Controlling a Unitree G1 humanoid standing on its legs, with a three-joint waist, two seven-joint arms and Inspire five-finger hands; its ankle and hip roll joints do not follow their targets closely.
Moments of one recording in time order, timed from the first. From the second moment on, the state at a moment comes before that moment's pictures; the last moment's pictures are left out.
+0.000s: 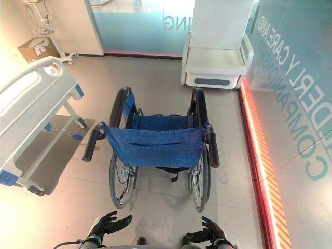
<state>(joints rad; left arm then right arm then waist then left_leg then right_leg) 0.03 0.21 -0.35 1.18 -0.06 -0.29 0.18 0.00 -0.23 0.21 1.23 0.21 -0.23 0.02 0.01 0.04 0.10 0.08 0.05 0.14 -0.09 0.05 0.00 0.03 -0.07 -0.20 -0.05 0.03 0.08</state>
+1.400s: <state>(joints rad) -0.14 0.44 0.05 0.58 -0.55 -0.36 0.42 -0.30 -0.60 -0.08 0.51 0.76 -0.20 -0.28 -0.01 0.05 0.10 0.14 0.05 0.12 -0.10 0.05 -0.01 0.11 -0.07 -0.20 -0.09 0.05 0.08</state>
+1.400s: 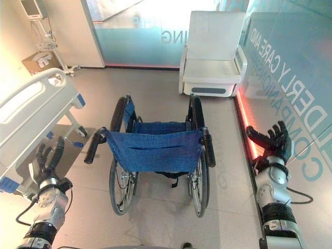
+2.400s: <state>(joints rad) 0.04 0.68 0.02 0.25 0.07 -0.25 0.19 -0.11 -0.58 0.01 0.15 0.43 0.00 0.00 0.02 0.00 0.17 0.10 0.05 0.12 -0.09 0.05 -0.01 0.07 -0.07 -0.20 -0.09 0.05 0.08</state>
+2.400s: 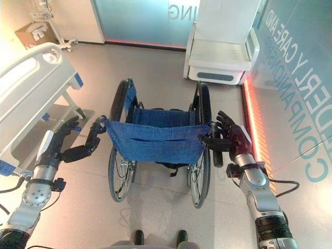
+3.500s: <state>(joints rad) -0.39 0.84 -0.30 0.39 0.14 0.01 0.10 -0.52 -0.68 0.33 0.22 -0.19 0.46 -0.04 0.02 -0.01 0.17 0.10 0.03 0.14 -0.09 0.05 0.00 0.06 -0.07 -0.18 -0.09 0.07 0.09</state>
